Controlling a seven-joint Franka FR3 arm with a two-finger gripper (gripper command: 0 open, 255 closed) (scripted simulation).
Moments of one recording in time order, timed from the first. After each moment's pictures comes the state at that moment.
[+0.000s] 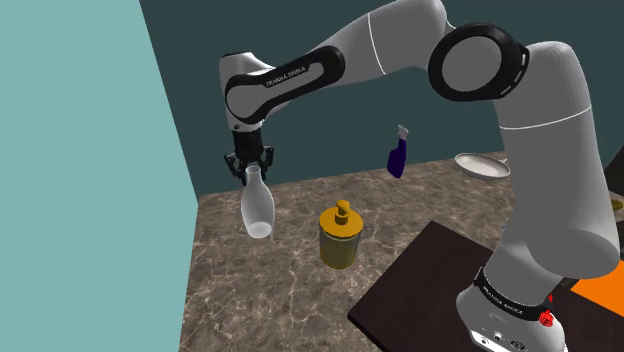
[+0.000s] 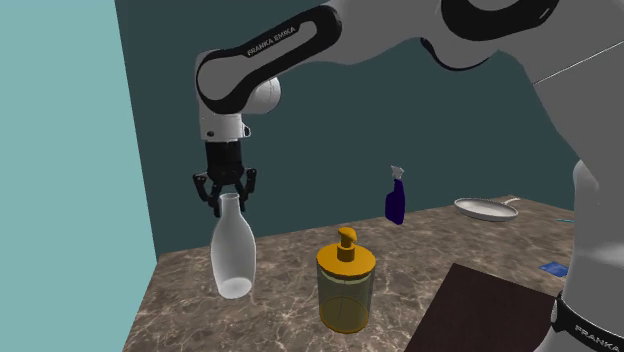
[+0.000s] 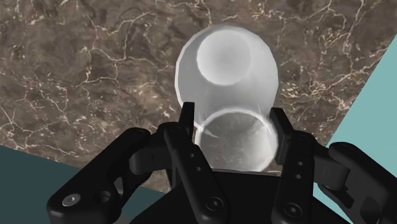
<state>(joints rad) 0.20 0.53 0.19 -1.48 -0.09 1.97 0.63</state>
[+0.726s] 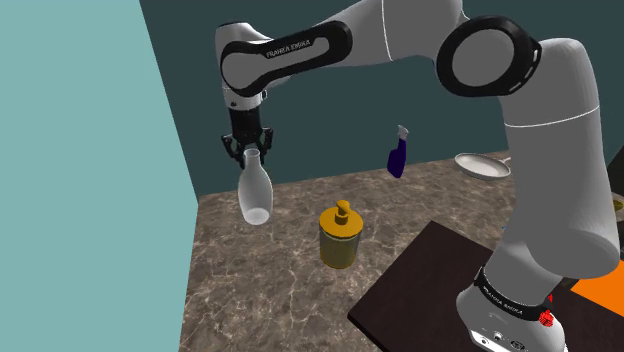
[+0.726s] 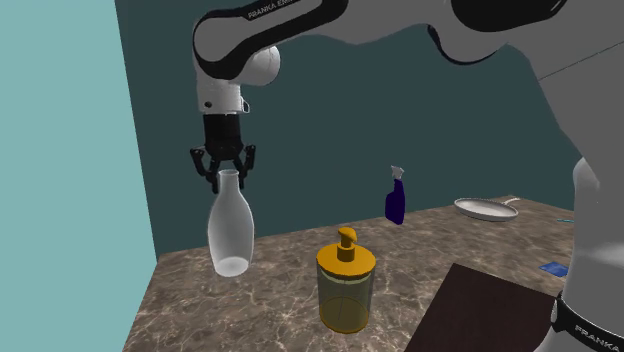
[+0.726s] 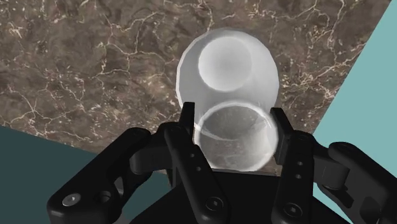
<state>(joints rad) 0.20 0.49 0.20 -1.40 -0.08 1.84 0.63</state>
